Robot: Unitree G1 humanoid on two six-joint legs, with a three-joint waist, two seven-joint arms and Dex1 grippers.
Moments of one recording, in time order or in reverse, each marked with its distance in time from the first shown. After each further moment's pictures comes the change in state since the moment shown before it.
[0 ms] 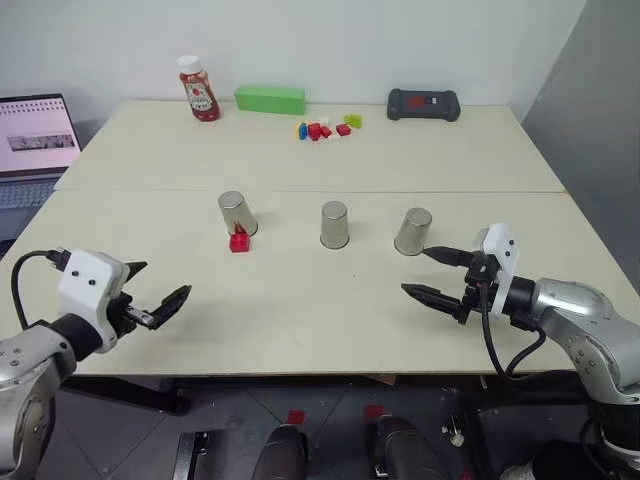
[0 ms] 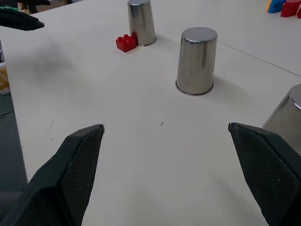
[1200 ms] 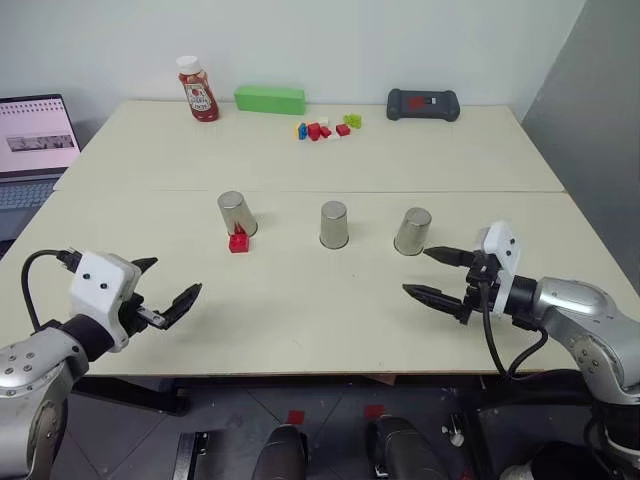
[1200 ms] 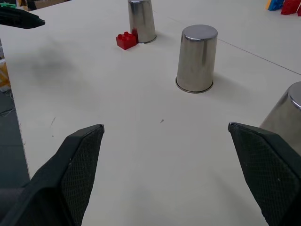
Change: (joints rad) left arm 0.022 -0.003 -0.029 -0.037 0.056 -0.058 0.017; right arm 0.012 -0.018 -0.001 -0.011 0.011 0.011 0.003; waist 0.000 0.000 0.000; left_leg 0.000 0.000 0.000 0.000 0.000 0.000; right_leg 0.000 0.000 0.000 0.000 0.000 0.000
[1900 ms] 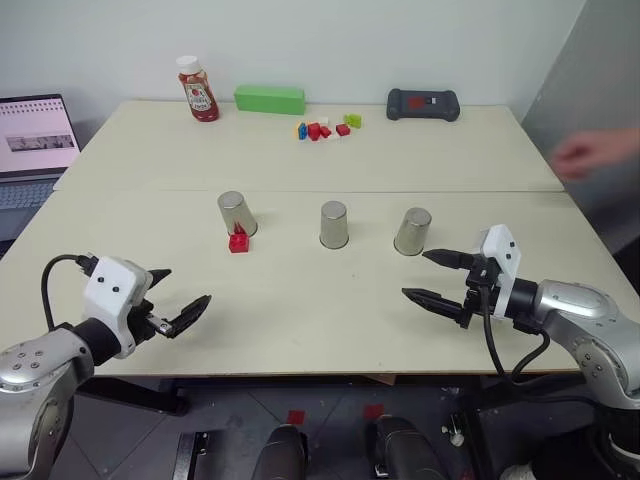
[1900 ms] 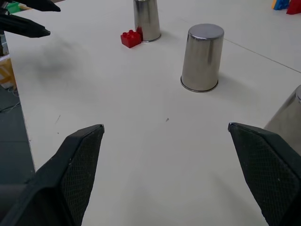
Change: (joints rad) left arm -0.002 0.021 -0.030 0.005 -0.017 0.066 -0.043; right arm 0.016 -0.012 0.000 -0.032 0.009 0.006 0.000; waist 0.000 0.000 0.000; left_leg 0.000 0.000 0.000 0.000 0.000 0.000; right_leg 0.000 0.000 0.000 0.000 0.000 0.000
